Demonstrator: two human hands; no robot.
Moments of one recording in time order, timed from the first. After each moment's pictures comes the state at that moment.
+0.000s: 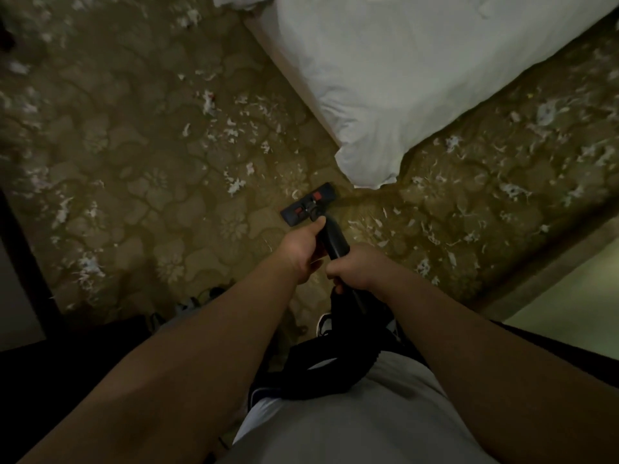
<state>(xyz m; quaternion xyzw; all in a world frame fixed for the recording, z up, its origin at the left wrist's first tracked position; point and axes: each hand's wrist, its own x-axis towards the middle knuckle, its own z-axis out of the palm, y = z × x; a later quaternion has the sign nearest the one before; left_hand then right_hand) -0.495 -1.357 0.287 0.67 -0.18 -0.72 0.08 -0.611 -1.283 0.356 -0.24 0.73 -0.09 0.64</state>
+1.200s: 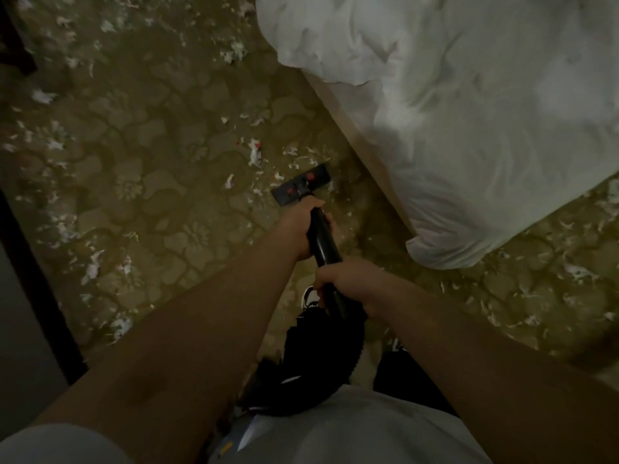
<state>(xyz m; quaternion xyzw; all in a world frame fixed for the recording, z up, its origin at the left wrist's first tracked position) -0.392 -1.810 0.300 0.62 -0.05 -0.77 0.15 -0.479 -1.703 0.361 -0.06 0.67 -0.11 0.73</state>
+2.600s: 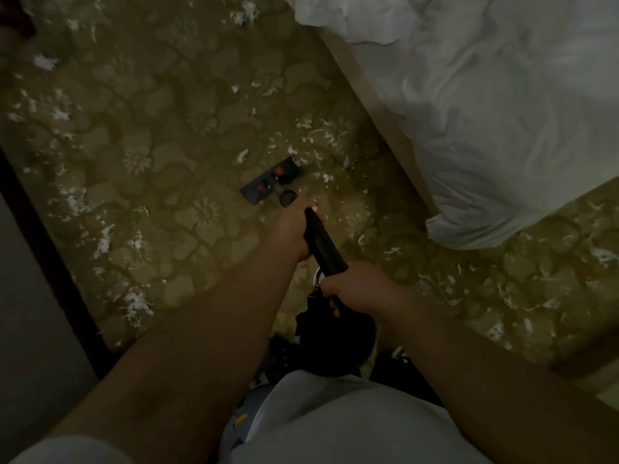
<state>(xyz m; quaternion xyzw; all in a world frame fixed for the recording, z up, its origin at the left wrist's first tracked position) -0.331 -1.776 0.261 0.68 -0.05 -0.71 0.18 -0.433 -1.660 0.320 -0.17 0.69 -0.07 0.70</state>
